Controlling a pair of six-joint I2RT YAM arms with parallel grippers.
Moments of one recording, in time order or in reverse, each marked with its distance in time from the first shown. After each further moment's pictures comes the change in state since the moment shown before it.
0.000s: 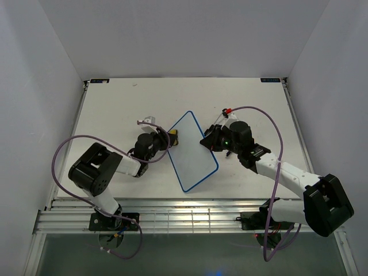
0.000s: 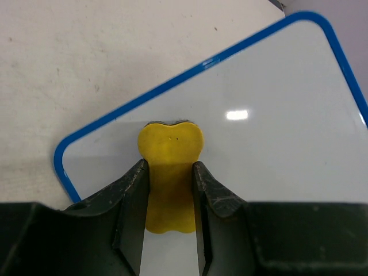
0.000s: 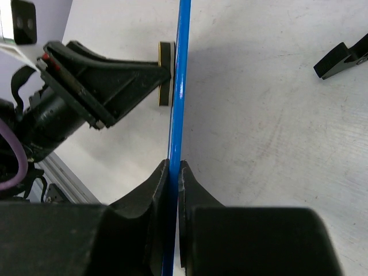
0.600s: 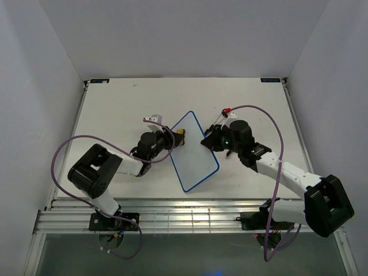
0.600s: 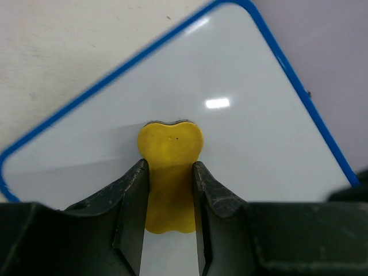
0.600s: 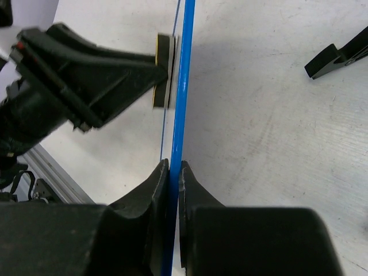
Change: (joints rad) left arm -0.003 0.019 0.083 -0.021 0.111 0.029; right arm -0.005 -0.005 0.019 -0.051 0.000 -0.055
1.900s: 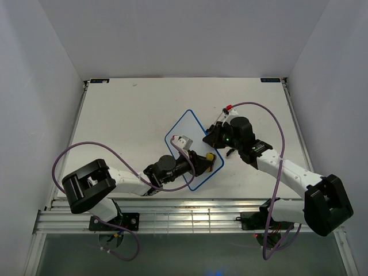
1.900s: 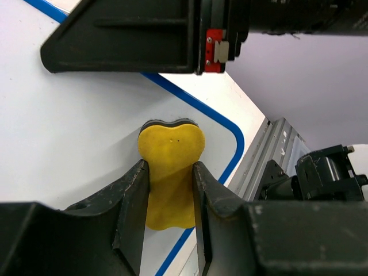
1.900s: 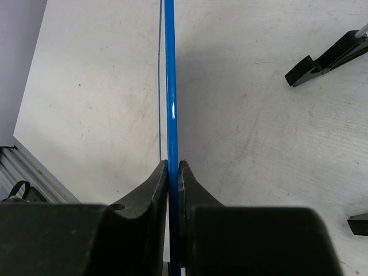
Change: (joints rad) left arm -0.507 -0.171 -0.051 0.001 -0.130 0.085; right arm -0.019 0.009 0.051 -0.062 0.028 -0.022
